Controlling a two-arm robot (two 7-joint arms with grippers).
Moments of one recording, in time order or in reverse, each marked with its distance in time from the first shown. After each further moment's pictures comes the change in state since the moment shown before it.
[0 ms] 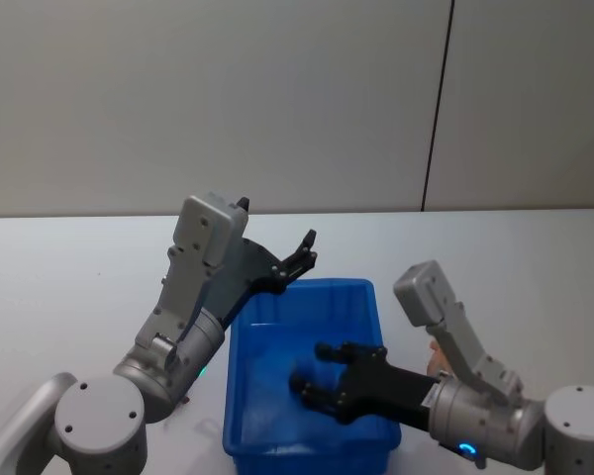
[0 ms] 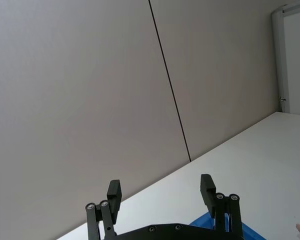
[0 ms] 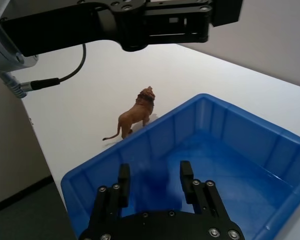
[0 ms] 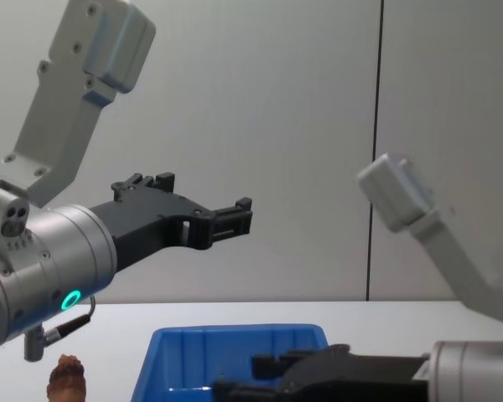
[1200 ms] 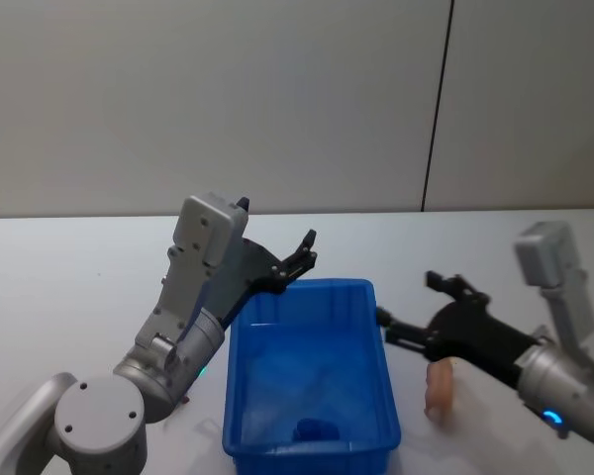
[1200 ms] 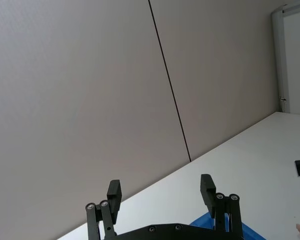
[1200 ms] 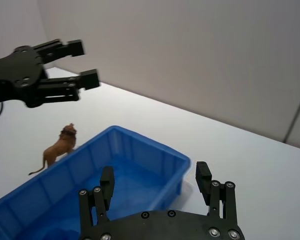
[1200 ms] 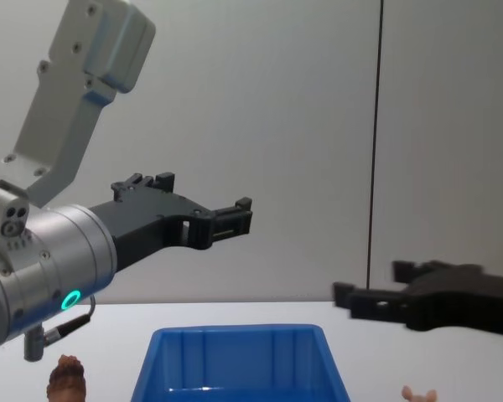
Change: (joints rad) left arm 0.000 0.000 0.000 0.000 0.000 0.000 0.000; right arm -0.085 0.123 0.101 -0.165 0.118 -0.067 -0.221
